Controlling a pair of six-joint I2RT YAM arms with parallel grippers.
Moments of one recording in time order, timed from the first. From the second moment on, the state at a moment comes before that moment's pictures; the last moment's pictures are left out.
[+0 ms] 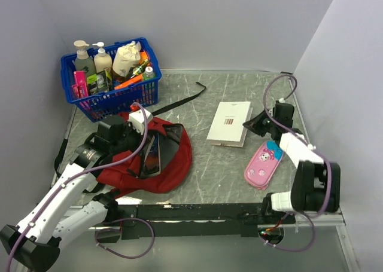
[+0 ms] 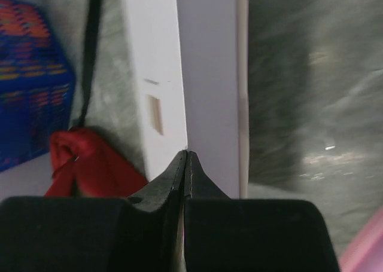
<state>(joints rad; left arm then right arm) -0.48 0.84 0.87 -0.58 0.20 0.04 -0.10 1.38 0.75 -0.09 -0.41 0.76</state>
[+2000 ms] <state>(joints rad) -0.43 0.81 0.92 -0.58 0.22 0.04 0.89 1.34 1.16 -0.61 0.07 0.60</state>
